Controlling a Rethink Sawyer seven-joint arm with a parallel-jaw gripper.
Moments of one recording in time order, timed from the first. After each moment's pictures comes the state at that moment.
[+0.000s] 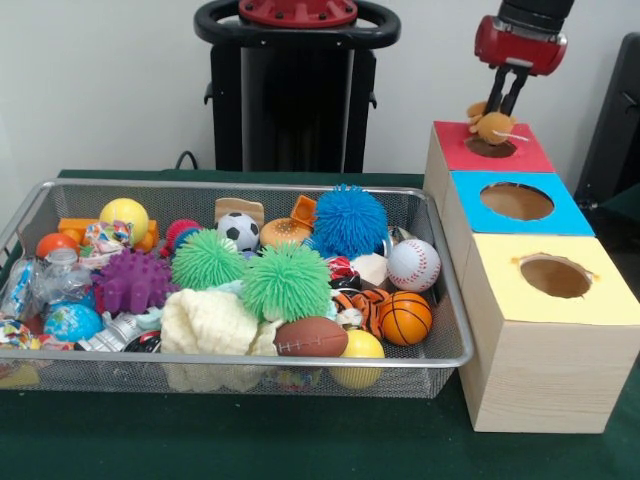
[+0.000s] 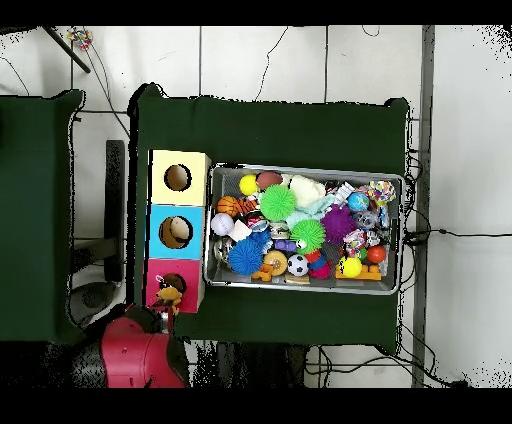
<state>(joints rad) 0.56 -0.74 -0.39 2.03 0.22 0.32 1.82</state>
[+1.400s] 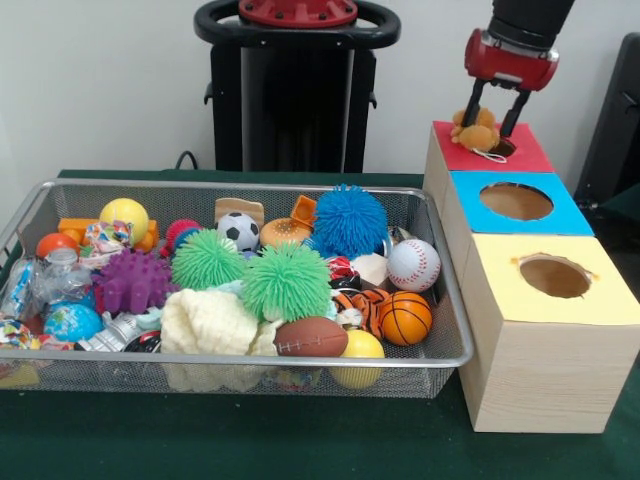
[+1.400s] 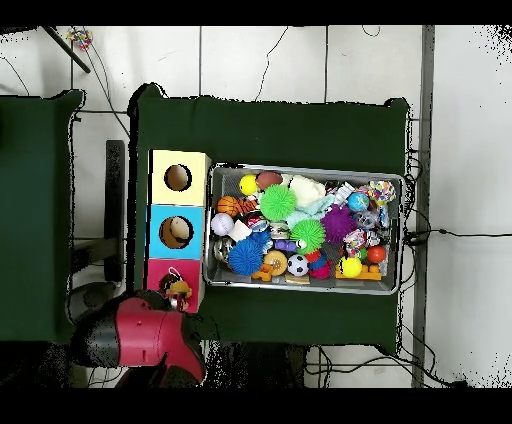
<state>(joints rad) 0.47 -0.72 -0.35 1.97 0.23 0.40 1.82</state>
